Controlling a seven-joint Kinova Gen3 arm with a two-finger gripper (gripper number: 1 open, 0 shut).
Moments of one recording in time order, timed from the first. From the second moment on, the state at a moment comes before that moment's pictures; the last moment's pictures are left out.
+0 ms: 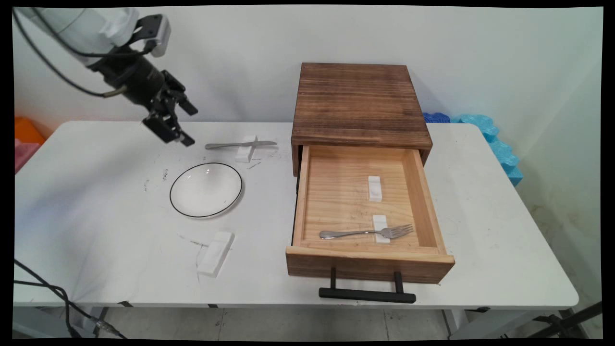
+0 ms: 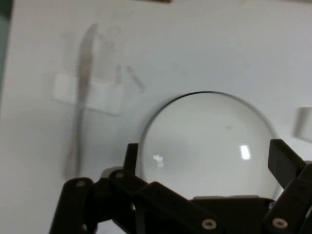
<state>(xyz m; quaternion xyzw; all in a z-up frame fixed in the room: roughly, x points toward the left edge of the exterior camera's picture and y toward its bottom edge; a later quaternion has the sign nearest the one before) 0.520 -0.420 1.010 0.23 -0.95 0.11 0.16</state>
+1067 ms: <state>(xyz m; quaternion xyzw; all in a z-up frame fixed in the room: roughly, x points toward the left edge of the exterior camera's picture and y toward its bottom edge) 0.553 -0.558 0.935 0.21 -0.97 0.12 0.09</state>
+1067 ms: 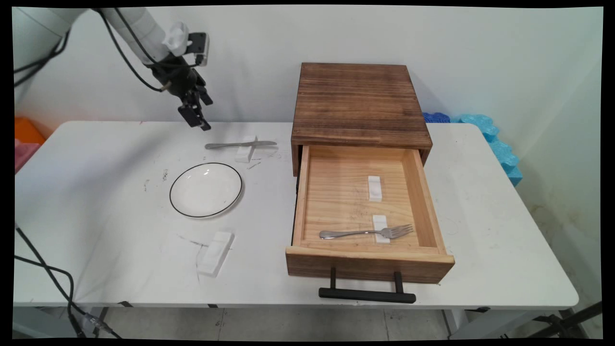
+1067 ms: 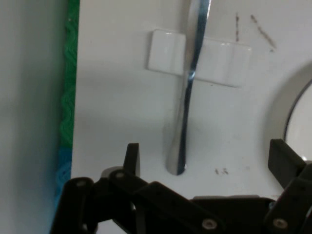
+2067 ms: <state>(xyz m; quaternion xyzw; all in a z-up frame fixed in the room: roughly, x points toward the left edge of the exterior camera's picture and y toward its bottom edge) 0.554 -0.617 0.862 0.16 -0.98 0.05 0.11</state>
